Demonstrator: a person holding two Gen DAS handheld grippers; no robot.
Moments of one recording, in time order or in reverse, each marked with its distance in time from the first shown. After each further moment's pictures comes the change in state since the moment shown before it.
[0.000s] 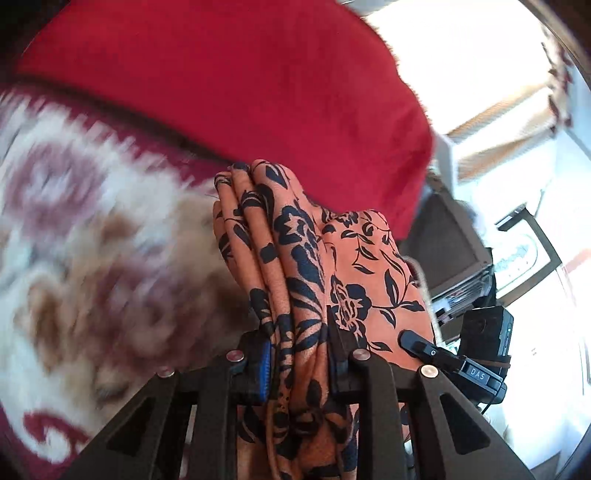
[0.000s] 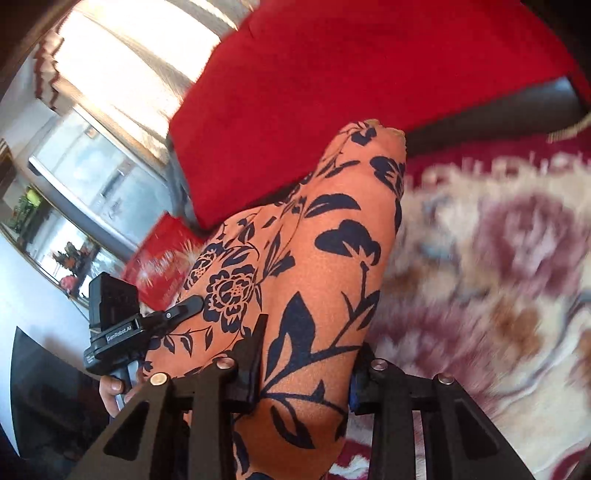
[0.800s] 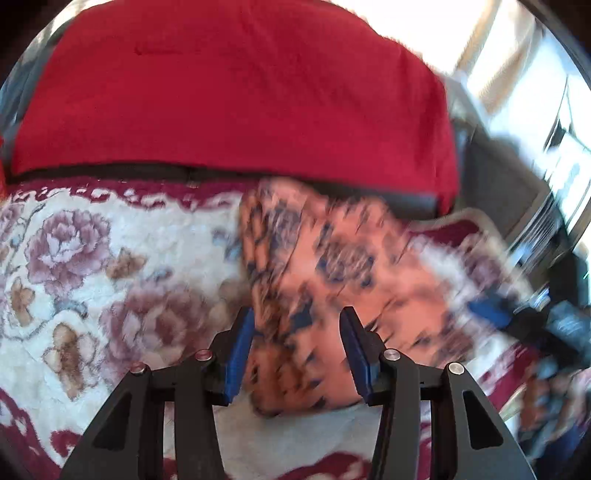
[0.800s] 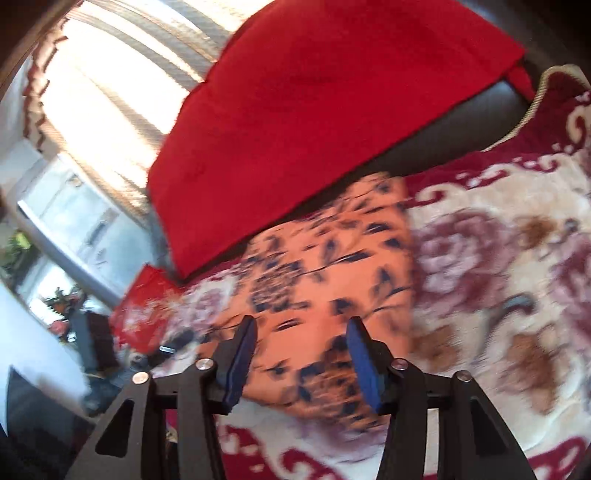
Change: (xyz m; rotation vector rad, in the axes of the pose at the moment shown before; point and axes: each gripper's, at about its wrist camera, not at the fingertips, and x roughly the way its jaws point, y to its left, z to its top) left arm 0.066 -0.041 -0.046 0.279 0.022 0.410; right arm -0.019 -0.041 -0.031 0.099 -0.087 -0.026
